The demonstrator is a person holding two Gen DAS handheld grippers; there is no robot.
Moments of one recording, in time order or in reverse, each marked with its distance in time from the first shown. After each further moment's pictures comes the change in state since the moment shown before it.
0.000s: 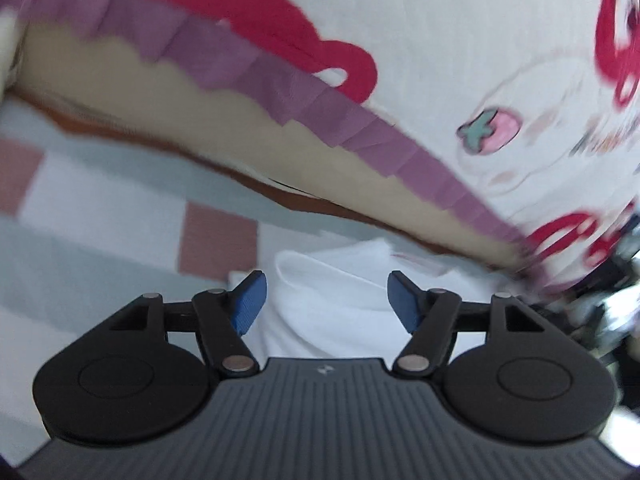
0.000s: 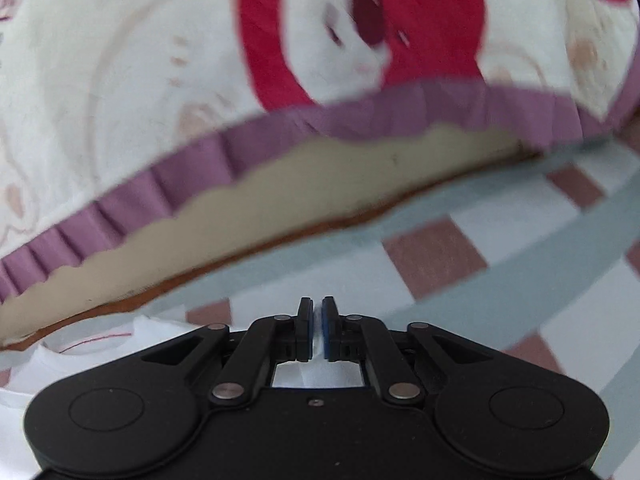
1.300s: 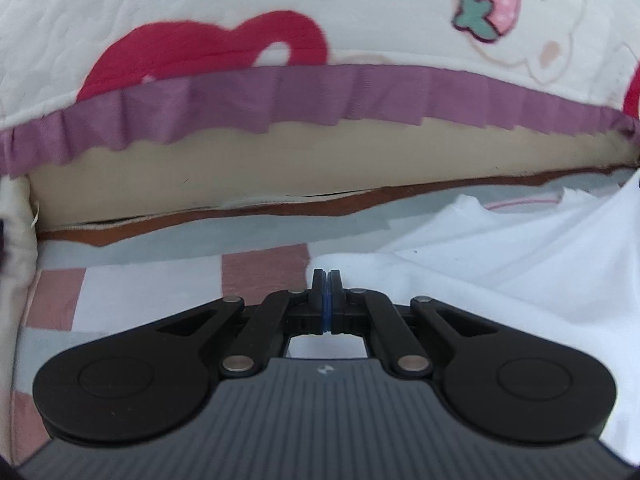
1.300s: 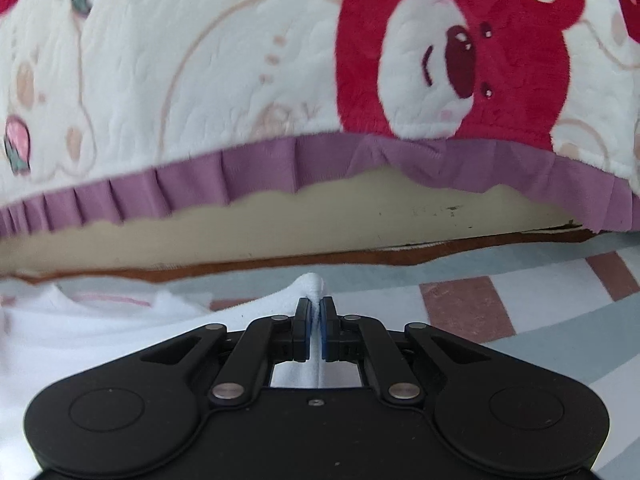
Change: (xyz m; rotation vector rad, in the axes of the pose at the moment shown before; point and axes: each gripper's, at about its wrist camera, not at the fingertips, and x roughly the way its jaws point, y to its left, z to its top) left arm 0.074 -0.053 -0.030 0.484 -0.092 0.417; right arm 0.002 -0.002 0.007 -0.212 -0.039 0.124
